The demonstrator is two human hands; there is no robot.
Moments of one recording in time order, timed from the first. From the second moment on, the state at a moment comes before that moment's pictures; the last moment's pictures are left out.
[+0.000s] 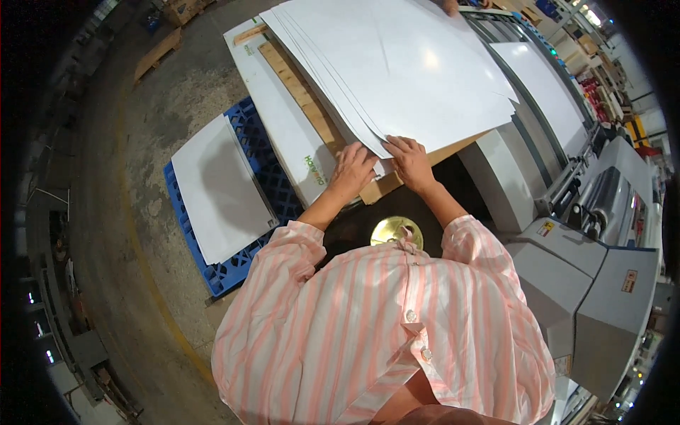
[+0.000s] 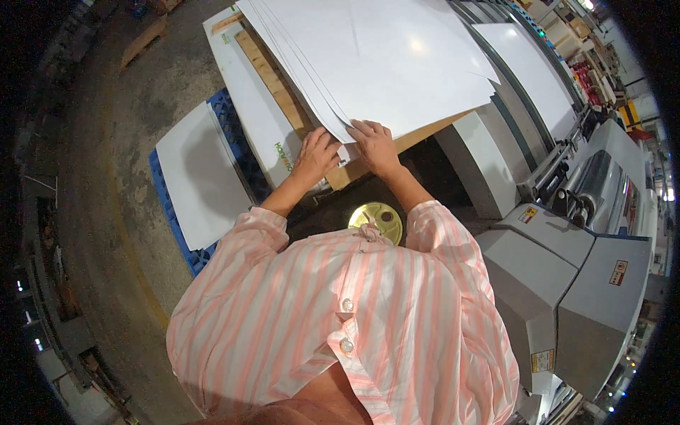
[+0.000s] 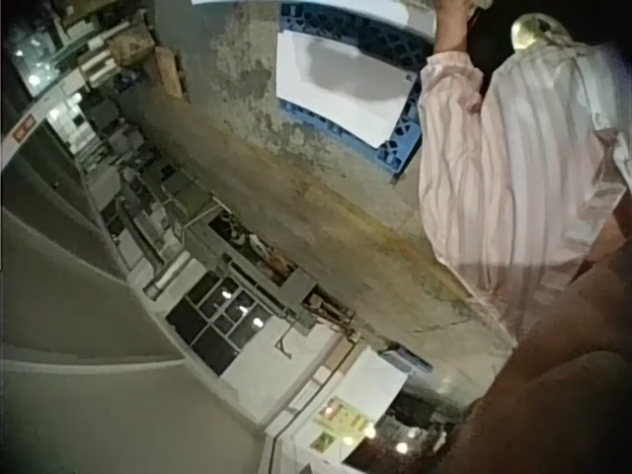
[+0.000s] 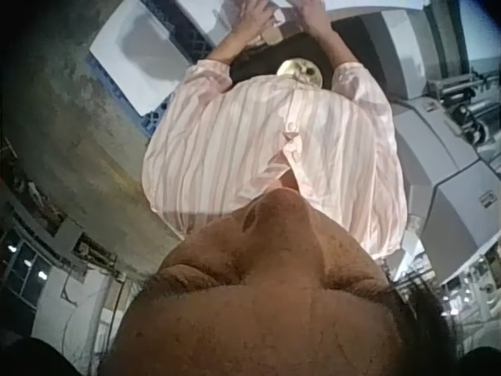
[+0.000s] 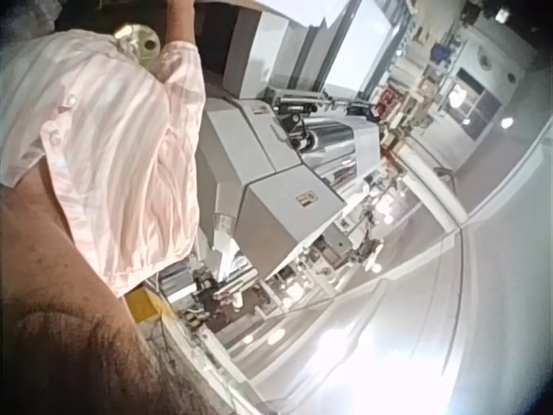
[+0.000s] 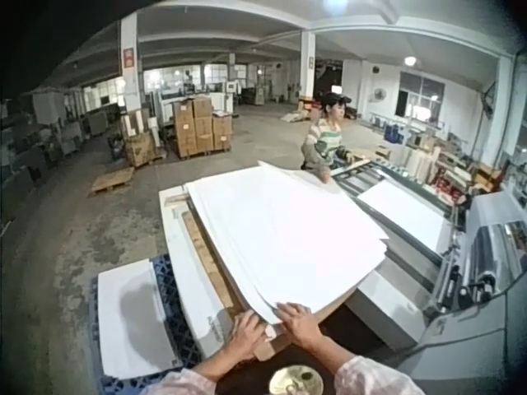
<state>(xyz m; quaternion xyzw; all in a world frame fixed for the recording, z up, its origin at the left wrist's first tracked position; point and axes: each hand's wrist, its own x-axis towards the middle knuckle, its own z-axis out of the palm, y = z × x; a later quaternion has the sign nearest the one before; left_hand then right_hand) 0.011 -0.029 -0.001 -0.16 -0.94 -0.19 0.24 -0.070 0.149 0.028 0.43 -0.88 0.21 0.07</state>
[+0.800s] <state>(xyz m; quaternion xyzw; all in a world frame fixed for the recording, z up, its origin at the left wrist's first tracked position) -0.025 -0.010 0.000 0.13 -0.43 -0.89 0.09 -0.058 0.142 0.077 0.45 -0.86 0.21 0.12</state>
